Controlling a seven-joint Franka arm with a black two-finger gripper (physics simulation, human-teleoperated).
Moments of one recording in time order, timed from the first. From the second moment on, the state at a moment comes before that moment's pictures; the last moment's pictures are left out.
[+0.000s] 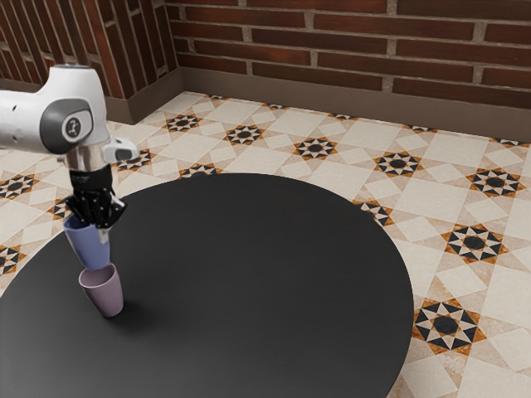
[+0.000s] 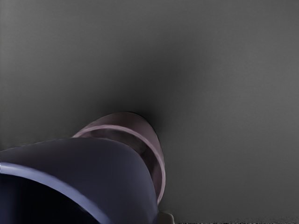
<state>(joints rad) 0.29 -0.07 -0.07 -2.12 0.04 1.84 0.00</state>
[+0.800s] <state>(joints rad) 0.29 -0.04 -0.06 -2.12 0.07 1.85 -0.03</state>
